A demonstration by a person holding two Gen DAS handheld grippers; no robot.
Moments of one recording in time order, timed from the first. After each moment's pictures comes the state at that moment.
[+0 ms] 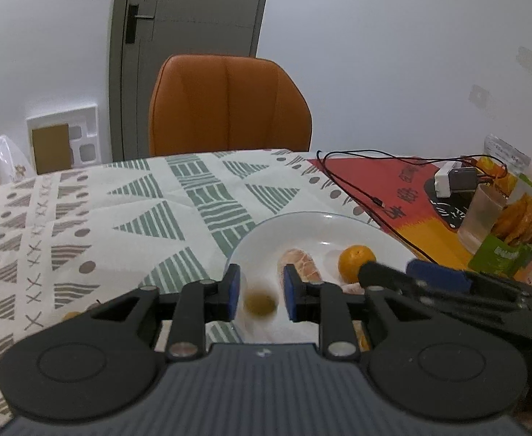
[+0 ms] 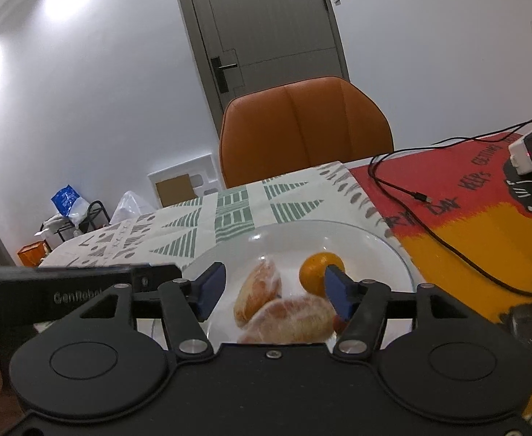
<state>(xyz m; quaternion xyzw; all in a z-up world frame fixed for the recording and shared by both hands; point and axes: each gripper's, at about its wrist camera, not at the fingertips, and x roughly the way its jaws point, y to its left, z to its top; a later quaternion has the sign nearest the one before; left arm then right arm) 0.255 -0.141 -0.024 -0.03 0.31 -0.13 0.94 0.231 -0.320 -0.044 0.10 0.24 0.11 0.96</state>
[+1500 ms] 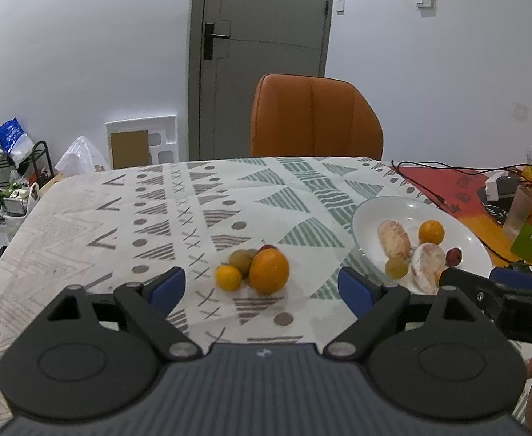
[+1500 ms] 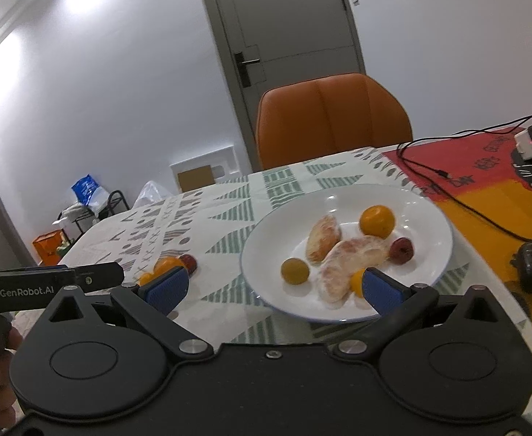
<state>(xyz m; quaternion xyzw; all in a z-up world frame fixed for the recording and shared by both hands) 0.157 -0.047 -0.013 -0.03 0.28 -0.02 0.96 0.166 -0.272 -0.041 0.10 0.24 0.14 0.96</state>
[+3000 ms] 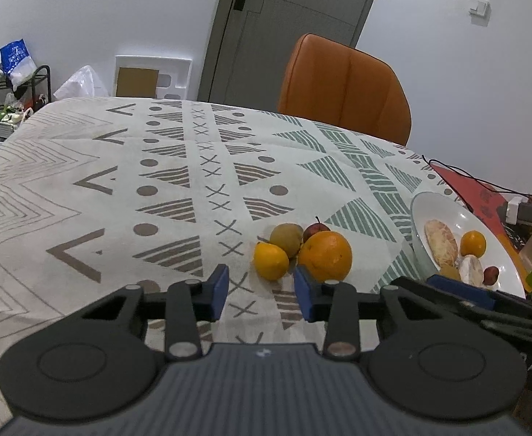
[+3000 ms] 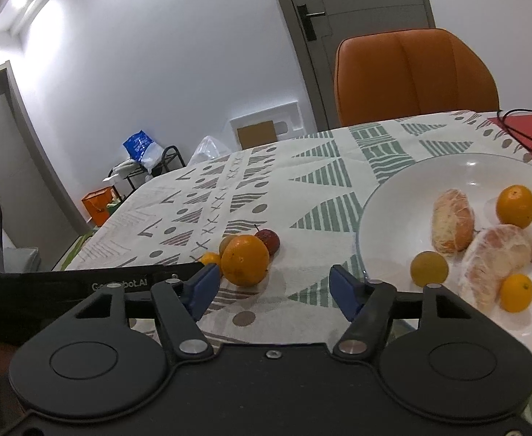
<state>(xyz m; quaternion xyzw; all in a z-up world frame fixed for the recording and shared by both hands) 0.211 0.008 -0.060 -0.13 0.35 -0.02 0.93 0.222 -0.201 -0.061 0.09 0.30 0.24 0.92</state>
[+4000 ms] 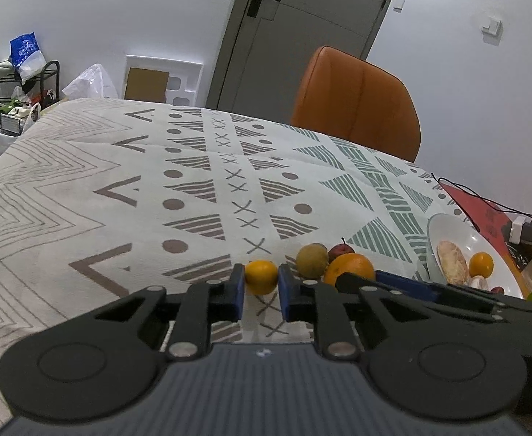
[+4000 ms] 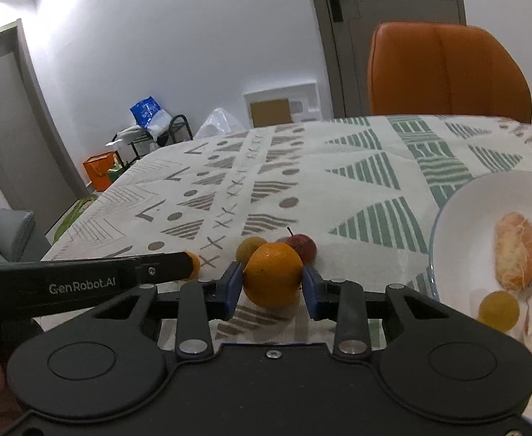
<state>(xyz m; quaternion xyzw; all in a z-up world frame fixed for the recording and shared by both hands) 0.215 0.034 -0.055 -0.15 0.34 -0.01 0.93 0.249 -0.149 -0.067 0.03 0.32 0.26 0.91</state>
